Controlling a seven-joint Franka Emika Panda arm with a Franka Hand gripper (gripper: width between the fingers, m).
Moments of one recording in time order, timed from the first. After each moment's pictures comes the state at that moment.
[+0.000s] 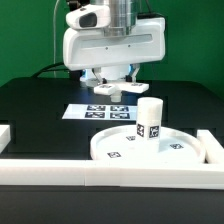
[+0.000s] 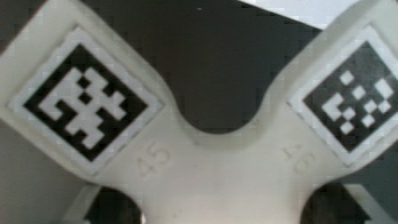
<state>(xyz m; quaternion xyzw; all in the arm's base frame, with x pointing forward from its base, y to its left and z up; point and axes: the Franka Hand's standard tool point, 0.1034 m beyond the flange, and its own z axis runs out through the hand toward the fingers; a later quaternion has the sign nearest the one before) 0.444 -0.011 0.091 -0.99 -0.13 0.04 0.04</state>
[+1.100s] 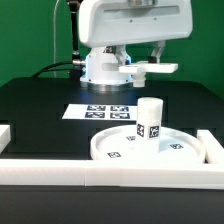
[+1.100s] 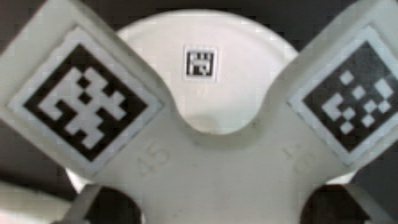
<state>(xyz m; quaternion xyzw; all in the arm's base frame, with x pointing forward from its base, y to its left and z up) 0.538 0.027 0.145 -0.98 -0.21 0.00 0.03</state>
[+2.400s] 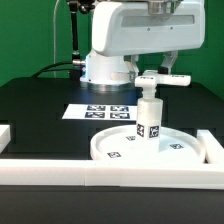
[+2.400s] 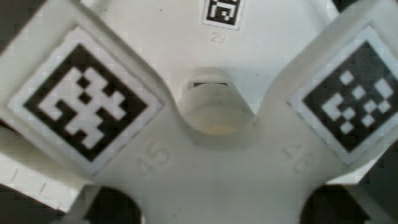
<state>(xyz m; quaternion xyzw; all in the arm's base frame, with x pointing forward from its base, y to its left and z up) 0.565 0.035 0.128 -0.97 -0.25 0.01 0.01</state>
